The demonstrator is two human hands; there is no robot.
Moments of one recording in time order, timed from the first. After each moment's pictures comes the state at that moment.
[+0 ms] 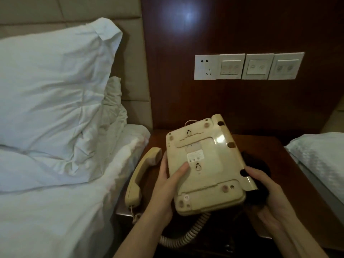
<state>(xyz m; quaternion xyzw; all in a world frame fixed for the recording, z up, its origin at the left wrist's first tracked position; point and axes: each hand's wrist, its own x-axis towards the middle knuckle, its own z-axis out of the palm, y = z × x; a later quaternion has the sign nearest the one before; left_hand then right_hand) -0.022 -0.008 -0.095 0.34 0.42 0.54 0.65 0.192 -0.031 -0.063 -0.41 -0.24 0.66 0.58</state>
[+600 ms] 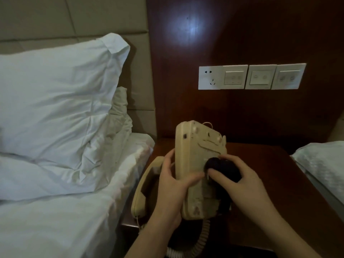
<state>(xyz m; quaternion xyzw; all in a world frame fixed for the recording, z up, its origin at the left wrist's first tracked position) -0.019 -0.014 -0.063 0.43 0.45 0.58 0.52 0.147 -0.018 -0.042 -0.57 -0.59 0.33 0.45</state>
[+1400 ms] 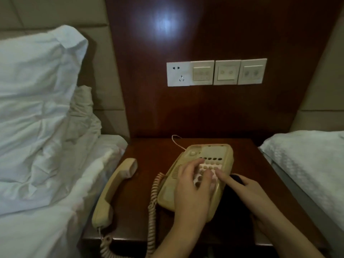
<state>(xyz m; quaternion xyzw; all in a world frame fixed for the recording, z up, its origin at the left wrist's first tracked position) 0.086 -0.008 -0.076 0.59 0.50 0.52 0.36 0.223 -0.023 -0.052 -0.60 -0.40 0.54 0.44</state>
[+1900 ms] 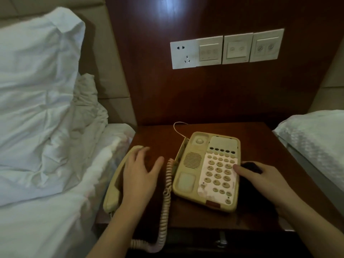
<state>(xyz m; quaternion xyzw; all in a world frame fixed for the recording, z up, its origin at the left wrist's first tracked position) -0.032 0.029 -0.104 0.61 0.69 0.37 0.14 0.249 -0.003 -0.093 -0.69 -0.43 0.42 0.40</state>
